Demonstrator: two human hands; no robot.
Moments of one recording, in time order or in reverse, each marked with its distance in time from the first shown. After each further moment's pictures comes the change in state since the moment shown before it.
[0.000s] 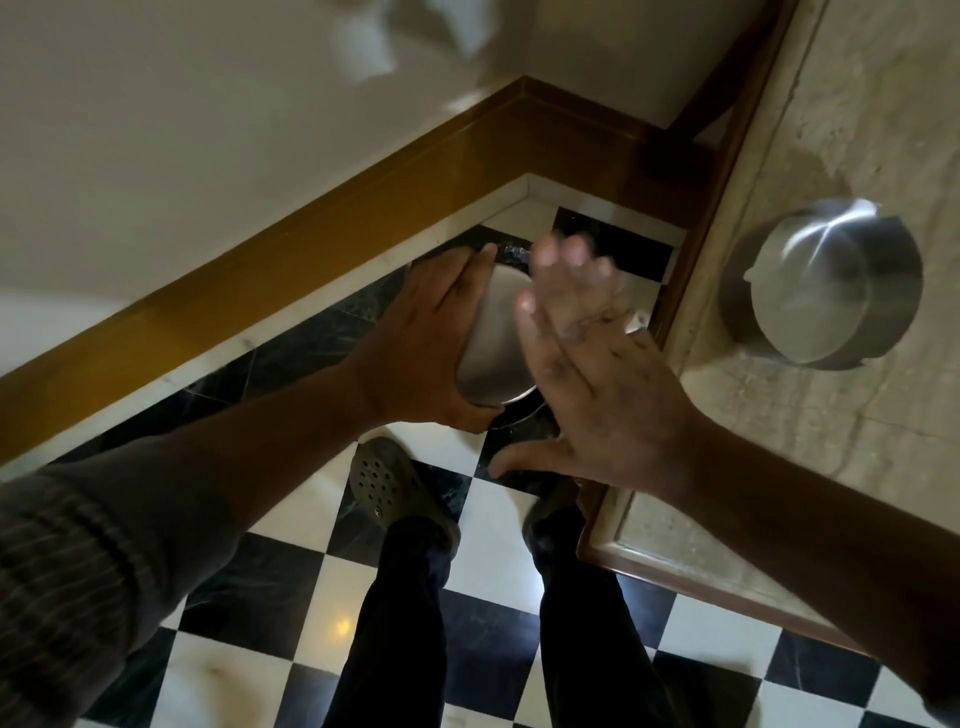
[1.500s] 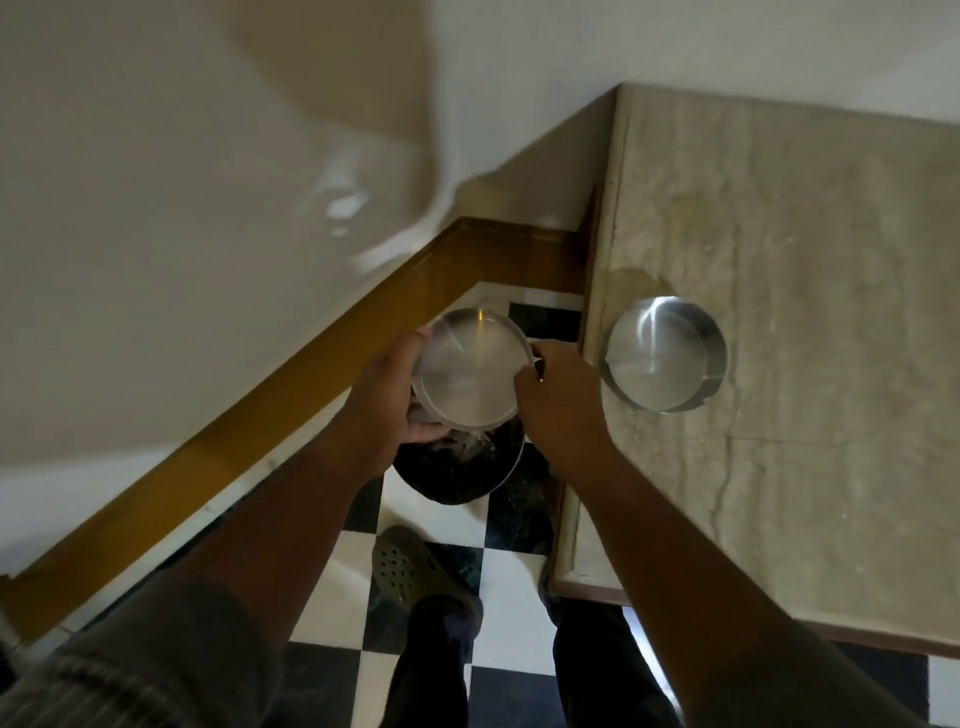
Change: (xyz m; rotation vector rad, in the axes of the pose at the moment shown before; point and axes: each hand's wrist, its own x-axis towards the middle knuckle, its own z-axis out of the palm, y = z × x) left_hand 0.042 0.081 -0.110 -1.265 0.053 -1.002; right_hand 0.031 0.022 -0.045 0.884 0.191 1.191
